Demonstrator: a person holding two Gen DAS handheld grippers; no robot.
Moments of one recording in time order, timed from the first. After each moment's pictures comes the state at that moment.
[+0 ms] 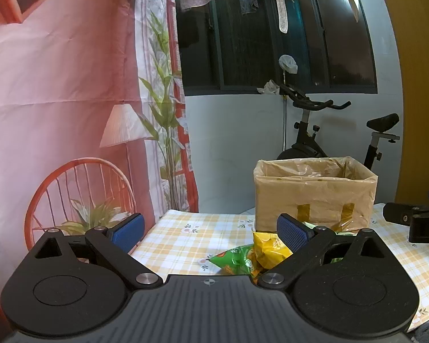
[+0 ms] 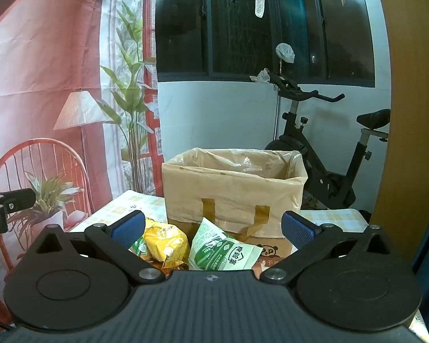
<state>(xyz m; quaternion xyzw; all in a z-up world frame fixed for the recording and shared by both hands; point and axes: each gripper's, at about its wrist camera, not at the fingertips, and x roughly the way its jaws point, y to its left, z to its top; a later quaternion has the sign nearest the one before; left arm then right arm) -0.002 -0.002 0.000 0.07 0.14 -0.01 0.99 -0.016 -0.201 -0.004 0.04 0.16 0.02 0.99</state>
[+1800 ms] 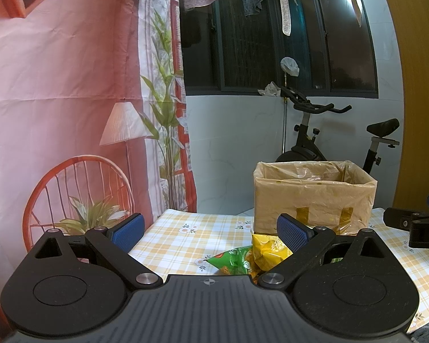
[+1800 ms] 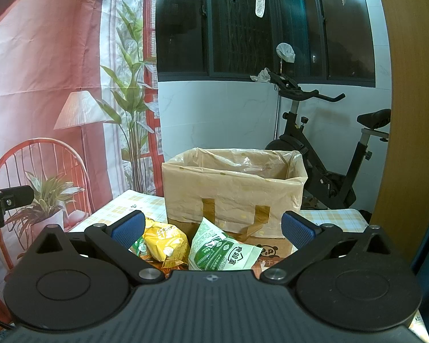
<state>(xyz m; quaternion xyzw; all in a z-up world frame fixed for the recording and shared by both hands) -0.002 0.000 0.000 0.06 0.14 -0.01 0.99 -0.015 -0.202 -0.004 0.04 0.16 0.02 0.99</state>
